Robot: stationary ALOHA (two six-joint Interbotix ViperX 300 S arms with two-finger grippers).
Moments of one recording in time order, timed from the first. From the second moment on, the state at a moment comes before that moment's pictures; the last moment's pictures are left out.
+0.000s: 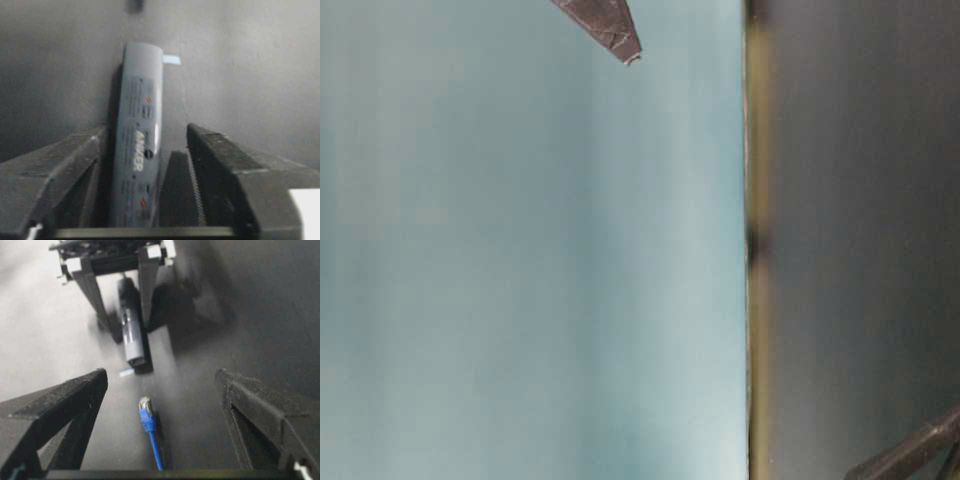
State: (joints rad) left arm -0.08 0.32 1.07 0.04 -1.09 -0.21; right arm 0.02 -0.48 0.99 0.04 -0.10 0.24
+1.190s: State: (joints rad) left arm -0.06 -0.21 0.96 0.04 -0.27 -0.15; right arm 0.07 -0.07 1.03 0.04 -0.49 0.25
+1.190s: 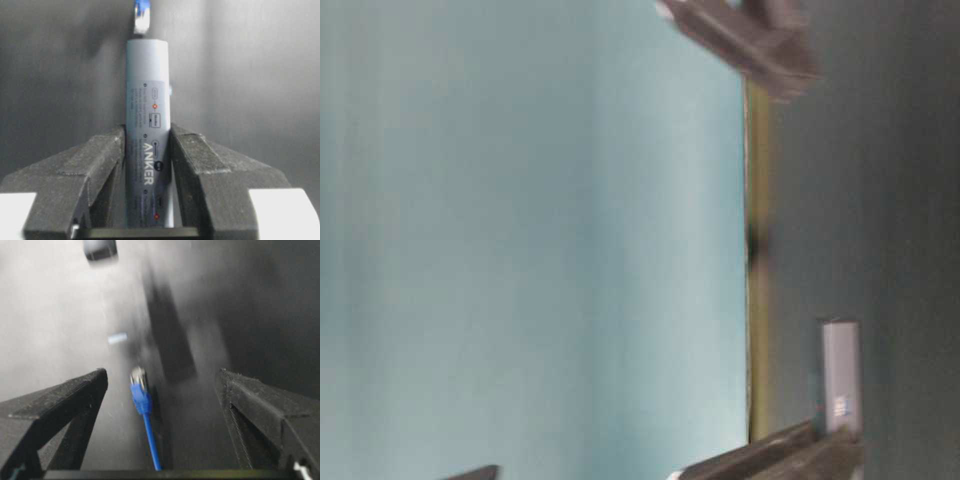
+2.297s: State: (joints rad) left arm -0.08 -0.24 0.91 0.04 -0.10 -0.20; right arm 0.15 0.21 0.91 0.05 -0.49 0.25
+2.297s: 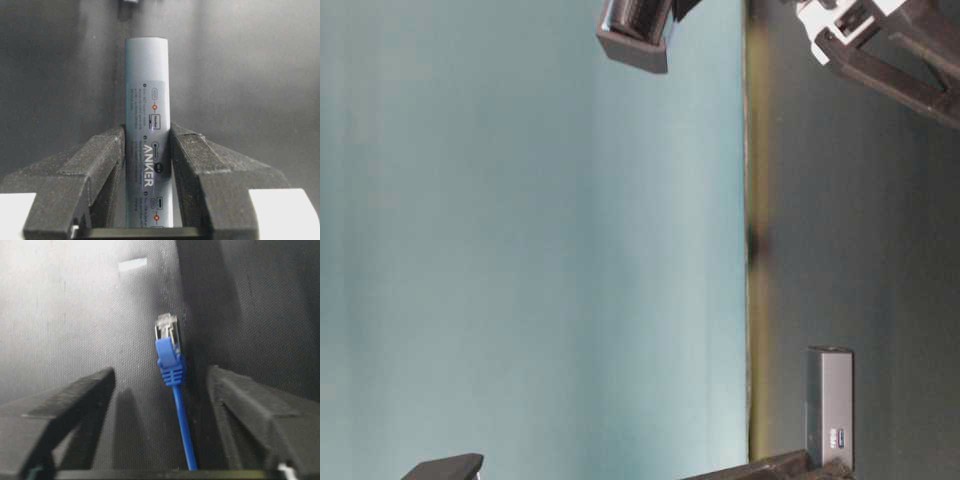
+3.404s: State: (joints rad) left arm -0.07 -0.09 0.68 0.04 0.17 -0.12; right arm 0.15 0.08 0.73 0.04 -0.09 0.25
